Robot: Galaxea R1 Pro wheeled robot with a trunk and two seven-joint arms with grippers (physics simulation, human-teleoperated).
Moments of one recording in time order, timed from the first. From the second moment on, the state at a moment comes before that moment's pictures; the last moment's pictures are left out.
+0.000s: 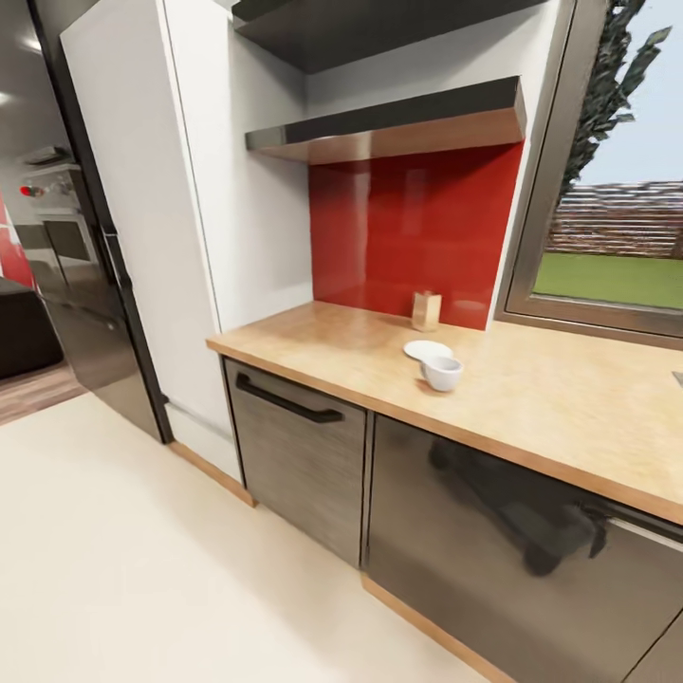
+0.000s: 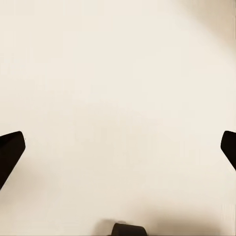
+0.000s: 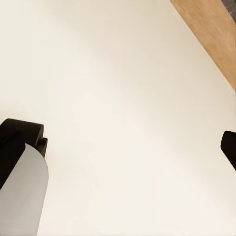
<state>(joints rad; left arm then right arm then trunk) -0.28 0.20 0.01 -0.03 0.26 -0.23 -0.25 0.01 -0.14 0.02 -0.23 0.23 -0.24 -0.09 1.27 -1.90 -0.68</state>
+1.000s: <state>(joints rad) -0.28 0.20 0.01 -0.03 0.26 -0.23 -0.25 0.01 -0.14 0.02 -0.23 0.23 -0.24 -0.09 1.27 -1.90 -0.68</state>
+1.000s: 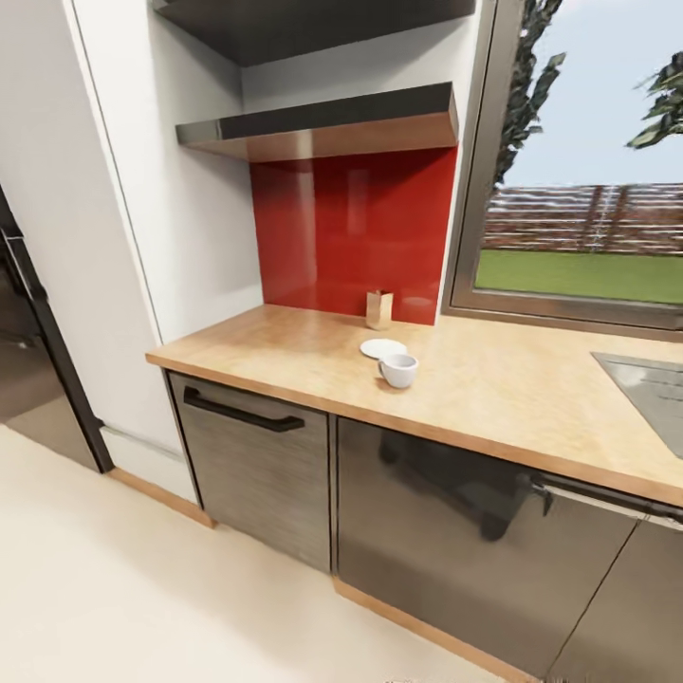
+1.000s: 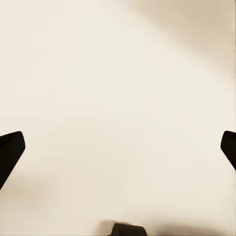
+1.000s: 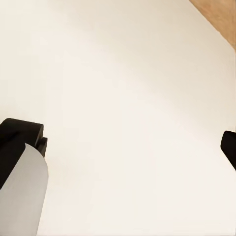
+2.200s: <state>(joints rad) -0.28 0.20 0.01 -0.03 0.26 -0.23 -0.25 0.01 -0.14 0.02 -0.23 0.23 -0.24 -0.09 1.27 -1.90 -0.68</state>
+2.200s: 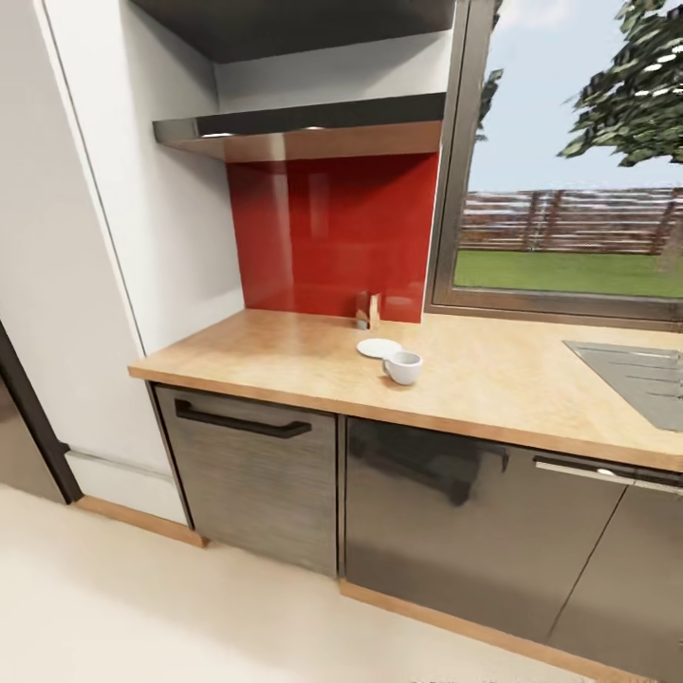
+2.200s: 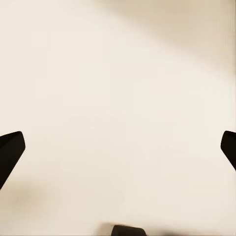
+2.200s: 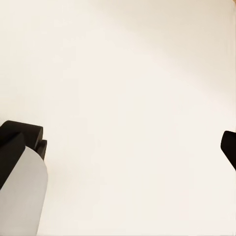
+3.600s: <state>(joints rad) -0.28 0.20 0.01 -0.03 0.26 -0.23 -0.25 0.01 -0.14 0.02 -0.23 0.24 -0.24 -0.09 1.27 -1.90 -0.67</state>
